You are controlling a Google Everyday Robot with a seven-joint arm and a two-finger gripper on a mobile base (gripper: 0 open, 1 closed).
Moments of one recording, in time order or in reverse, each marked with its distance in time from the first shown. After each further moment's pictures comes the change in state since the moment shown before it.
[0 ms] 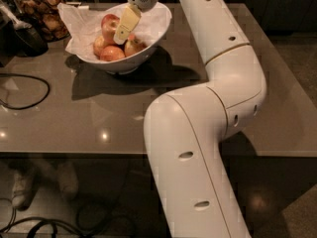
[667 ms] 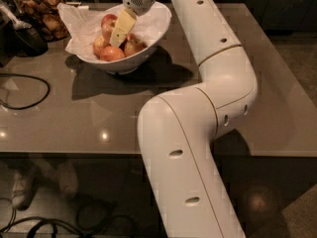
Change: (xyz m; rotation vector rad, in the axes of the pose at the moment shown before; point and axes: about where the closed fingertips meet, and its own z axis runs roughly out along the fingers) arm -0.001 0.001 0.016 -0.017 0.015 0.010
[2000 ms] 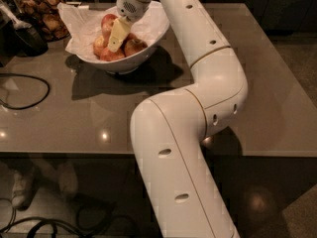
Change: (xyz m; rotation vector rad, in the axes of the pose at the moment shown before) arm -0.005 0.008 0.028 -0.041 0.034 -0.017
